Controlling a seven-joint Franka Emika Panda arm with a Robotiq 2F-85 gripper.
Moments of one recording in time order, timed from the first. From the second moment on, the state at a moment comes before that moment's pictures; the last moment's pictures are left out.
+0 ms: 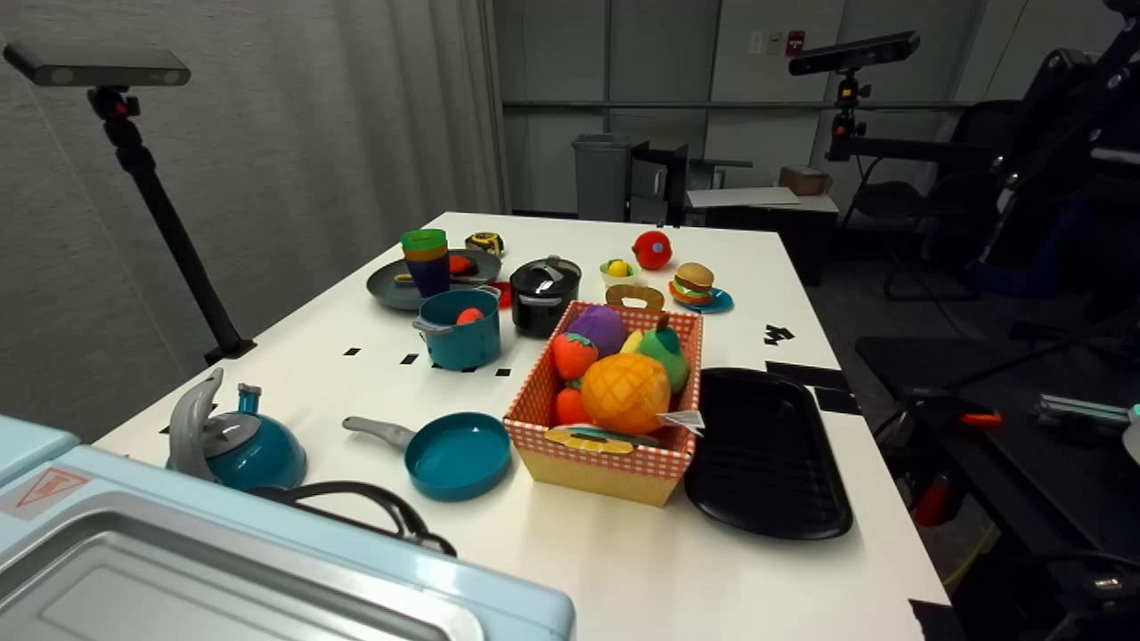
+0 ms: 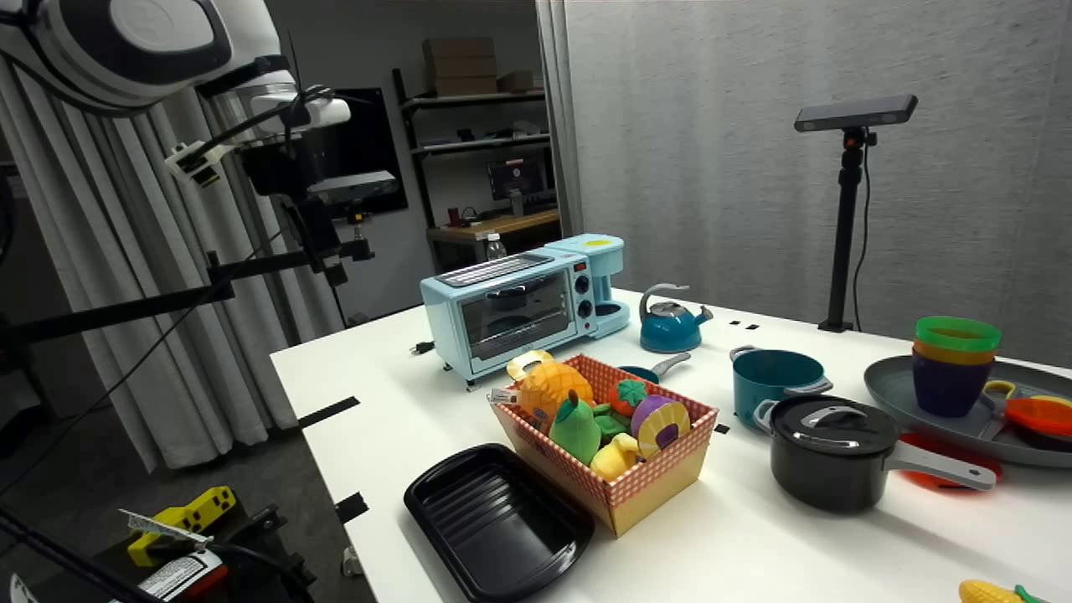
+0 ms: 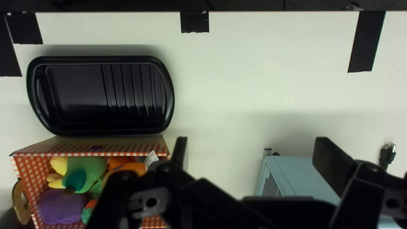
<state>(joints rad) 0.10 -0.57 0.24 -2.70 0.17 2.28 0.36</state>
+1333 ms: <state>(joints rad) 0.02 -0.35 0.19 -2.61 0.07 2.44 0.35</state>
